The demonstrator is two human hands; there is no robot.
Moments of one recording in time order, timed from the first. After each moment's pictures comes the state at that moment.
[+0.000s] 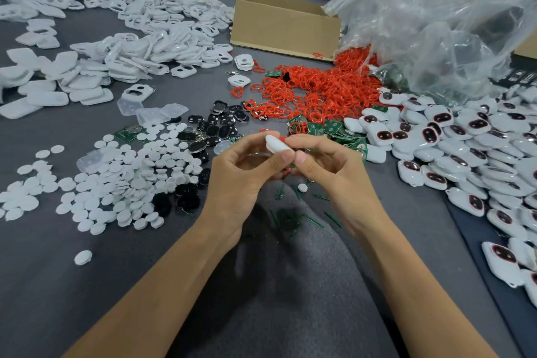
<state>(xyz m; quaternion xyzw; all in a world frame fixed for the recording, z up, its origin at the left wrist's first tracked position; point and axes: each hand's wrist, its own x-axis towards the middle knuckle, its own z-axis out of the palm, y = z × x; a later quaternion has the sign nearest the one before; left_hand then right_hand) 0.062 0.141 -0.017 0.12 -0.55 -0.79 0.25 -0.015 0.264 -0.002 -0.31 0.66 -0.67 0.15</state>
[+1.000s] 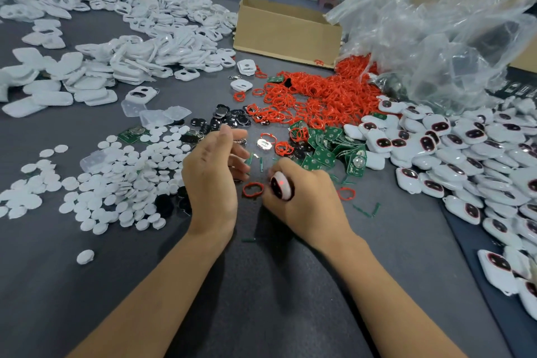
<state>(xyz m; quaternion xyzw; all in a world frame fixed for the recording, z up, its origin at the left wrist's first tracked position) 0.061 0.125 -0.020 0.22 -0.52 -0.72 0.41 0.003 0.242 -0.025 -0.42 0.85 -0.31 -0.11</state>
